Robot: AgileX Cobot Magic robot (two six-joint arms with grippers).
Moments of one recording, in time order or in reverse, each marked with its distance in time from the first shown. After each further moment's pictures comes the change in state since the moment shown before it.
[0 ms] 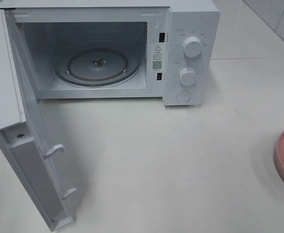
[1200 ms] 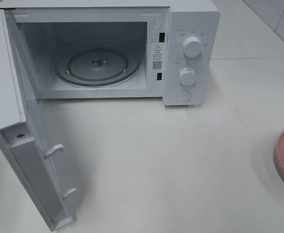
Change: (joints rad) left arm 0.000 0.540 0.352 -0.008 -1.136 0.052; right arm 0.000 0.000 0.000 0.000 0.000 0.000
